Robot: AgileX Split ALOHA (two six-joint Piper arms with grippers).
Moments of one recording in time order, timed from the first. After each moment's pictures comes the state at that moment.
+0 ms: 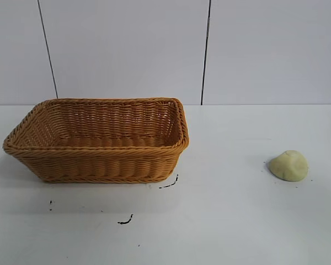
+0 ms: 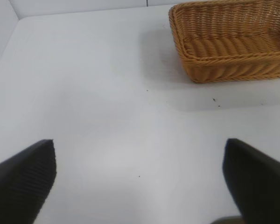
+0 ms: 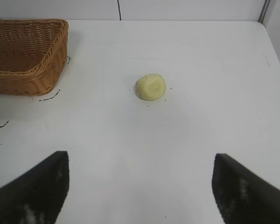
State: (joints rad) left arm 0.00 -0.01 -0.50 0.00 1.07 0.08; right arm 0.02 0.00 -0.49 0.07 1.03 -0.06
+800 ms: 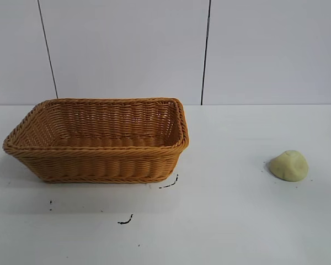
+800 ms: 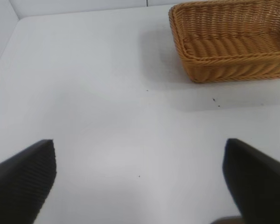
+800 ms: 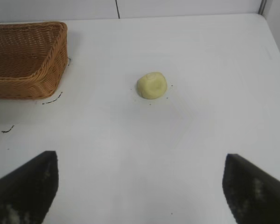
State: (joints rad) left arm 0.00 -0.01 -0.50 0.00 1.07 0.08; right arm 0.02 0.22 -0.61 0.07 1.03 0.00
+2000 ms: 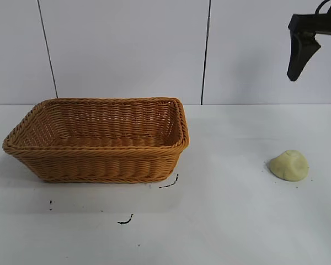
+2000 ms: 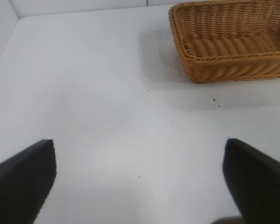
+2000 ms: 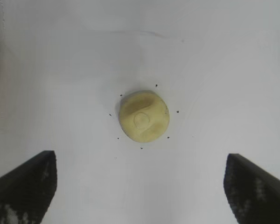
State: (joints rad) left arm 0.00 -0.01 -0.50 0.00 1.07 0.08; right arm 0.02 1.85 -1.53 0.07 1.04 -0.06
